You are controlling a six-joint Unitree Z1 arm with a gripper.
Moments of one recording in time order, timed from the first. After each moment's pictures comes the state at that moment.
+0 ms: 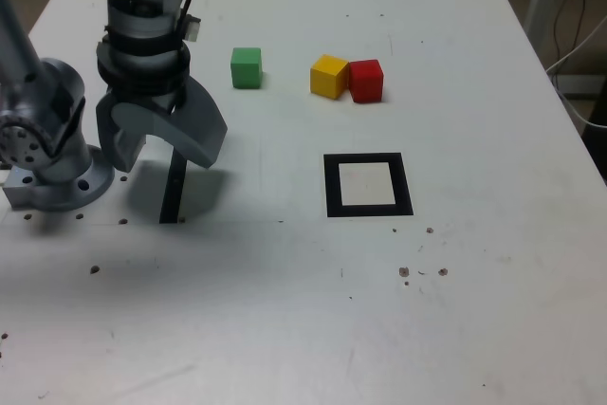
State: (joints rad) arm -0.06 1.49 -0.69 1.00 0.06 0.10
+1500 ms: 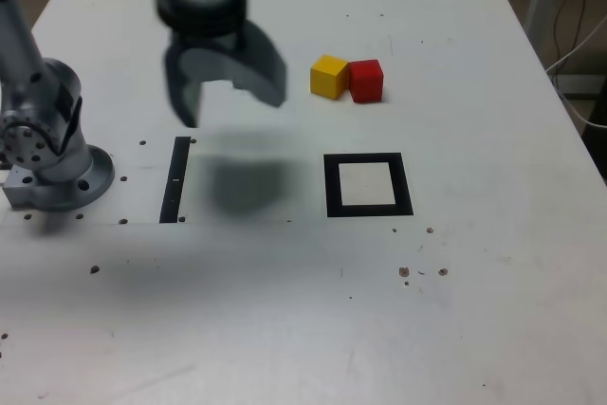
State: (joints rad) arm 0.05 1.58 -1.06 1.16 0.09 0.05
